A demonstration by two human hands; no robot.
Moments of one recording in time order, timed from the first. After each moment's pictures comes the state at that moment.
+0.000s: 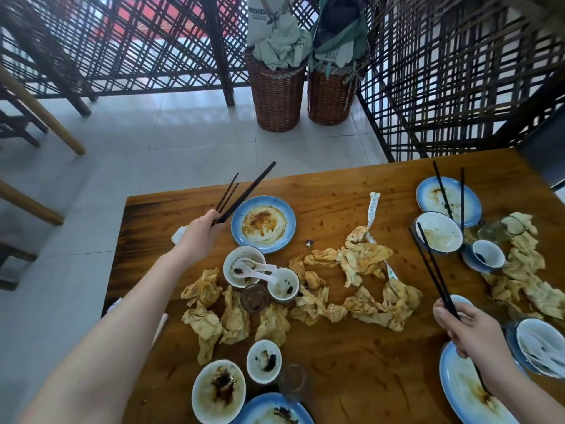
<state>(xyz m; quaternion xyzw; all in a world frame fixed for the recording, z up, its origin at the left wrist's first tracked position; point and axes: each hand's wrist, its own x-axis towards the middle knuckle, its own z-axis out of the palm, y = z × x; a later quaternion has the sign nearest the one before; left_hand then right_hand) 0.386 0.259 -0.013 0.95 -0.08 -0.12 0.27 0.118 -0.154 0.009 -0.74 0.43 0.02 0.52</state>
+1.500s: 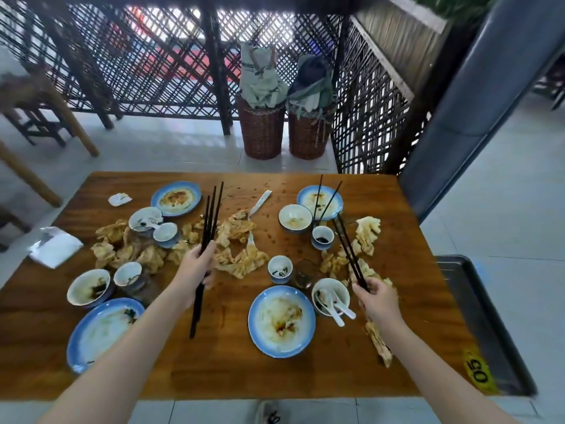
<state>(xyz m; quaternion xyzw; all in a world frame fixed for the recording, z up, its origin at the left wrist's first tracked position) 0.071 -0.061 0.064 0.68 0.20 -0.14 0.69 -0.003 -0.399 0.038 -0.78 0.28 0.04 0.57</state>
